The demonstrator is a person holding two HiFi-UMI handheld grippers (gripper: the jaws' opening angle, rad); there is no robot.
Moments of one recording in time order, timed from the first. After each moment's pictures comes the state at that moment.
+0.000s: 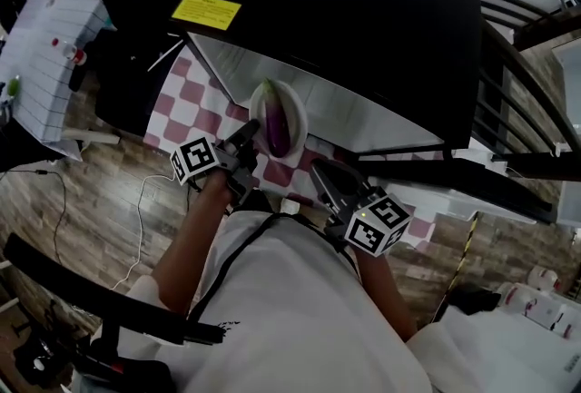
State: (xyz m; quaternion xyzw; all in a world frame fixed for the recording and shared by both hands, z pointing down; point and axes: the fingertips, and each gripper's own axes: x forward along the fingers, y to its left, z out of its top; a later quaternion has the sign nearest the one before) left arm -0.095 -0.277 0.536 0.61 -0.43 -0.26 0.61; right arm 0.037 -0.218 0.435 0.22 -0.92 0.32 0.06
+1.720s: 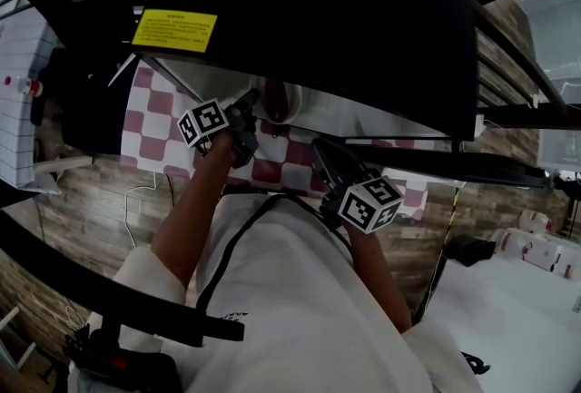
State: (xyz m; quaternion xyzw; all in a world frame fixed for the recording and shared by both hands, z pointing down) left arm -0.072 -0.380 0.620 0.64 -0.39 -0.19 0.63; right arm 0.051 -0.266 0.487 0.37 -0.87 0.33 0.09
